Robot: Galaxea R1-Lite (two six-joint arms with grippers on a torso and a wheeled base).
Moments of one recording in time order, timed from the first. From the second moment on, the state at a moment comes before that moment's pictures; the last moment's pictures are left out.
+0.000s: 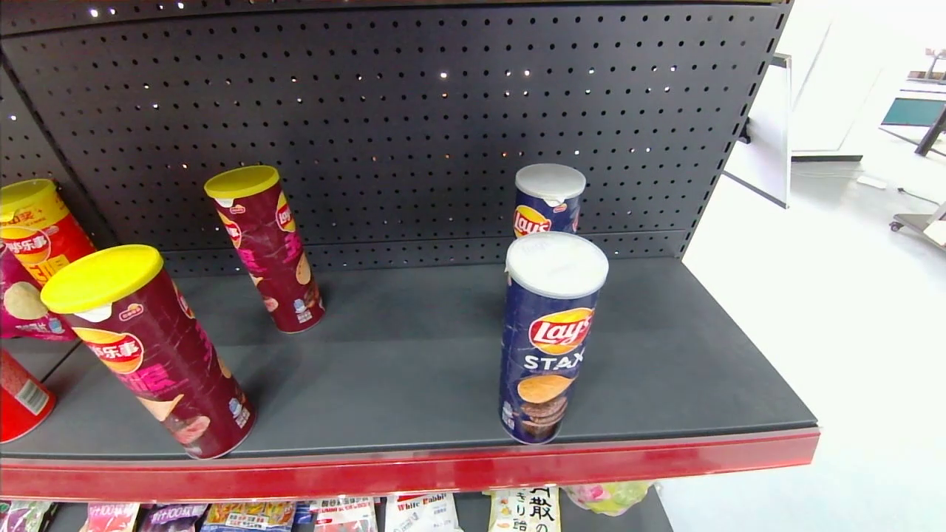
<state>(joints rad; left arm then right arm) 0.00 0.00 0.00 0.00 0.02 0.01 -0.04 0.11 -0.20 0.19 0.10 -0.09</state>
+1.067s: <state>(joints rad) 0.00 0.00 0.00 0.00 0.02 0.01 0.00 0.00 -0.04 0.03 -0.10 -0.03</state>
